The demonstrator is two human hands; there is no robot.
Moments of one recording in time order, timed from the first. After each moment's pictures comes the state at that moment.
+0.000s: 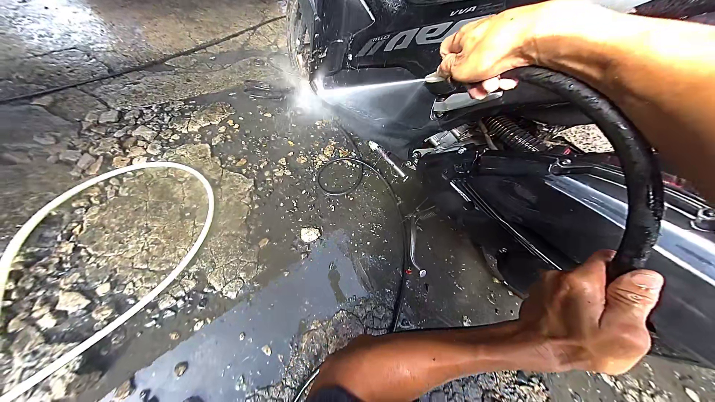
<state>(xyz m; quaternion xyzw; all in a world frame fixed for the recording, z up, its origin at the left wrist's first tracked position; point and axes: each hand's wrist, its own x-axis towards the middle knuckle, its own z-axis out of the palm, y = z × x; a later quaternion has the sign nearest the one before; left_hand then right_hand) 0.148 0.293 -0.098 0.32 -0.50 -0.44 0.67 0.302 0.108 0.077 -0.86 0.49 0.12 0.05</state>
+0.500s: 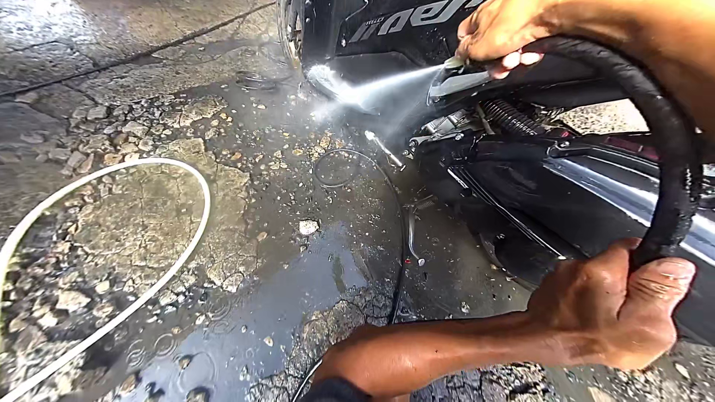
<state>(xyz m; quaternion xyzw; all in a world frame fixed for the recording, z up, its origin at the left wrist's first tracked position) 0.148 0.301 -0.088 0.29 -0.51 -0.47 0.66 0.284 0.096 0.076 -0.84 0.53 0.13 0.03</state>
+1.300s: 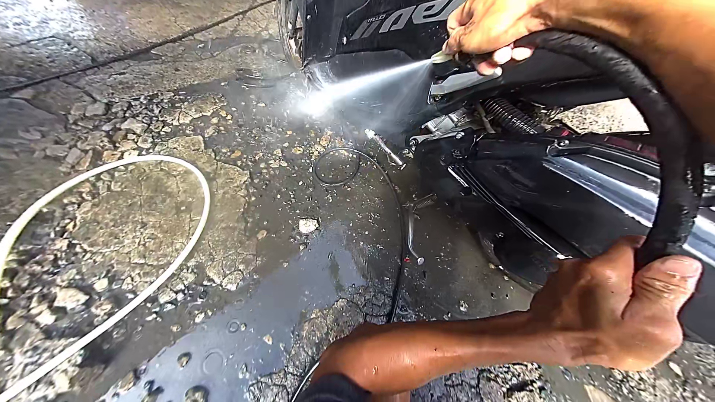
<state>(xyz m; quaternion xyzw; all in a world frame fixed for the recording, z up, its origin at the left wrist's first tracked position) 0.148 0.305 -0.085 0.29 -0.51 -0.46 0.67 0.294 0.102 0.075 -0.85 0.51 0.10 0.07</state>
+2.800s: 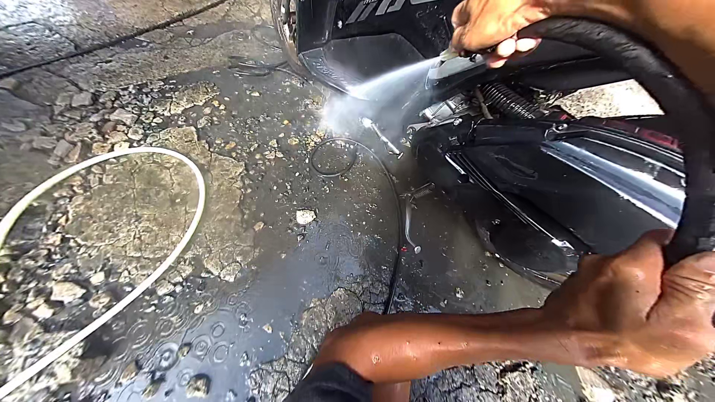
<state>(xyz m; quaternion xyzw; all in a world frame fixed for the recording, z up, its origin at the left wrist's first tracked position) 0.139 0.317 -0.077 0.25 -0.50 -0.47 0.68 0.288 0.114 0.067 -0.83 0.55 0.11 0.06</state>
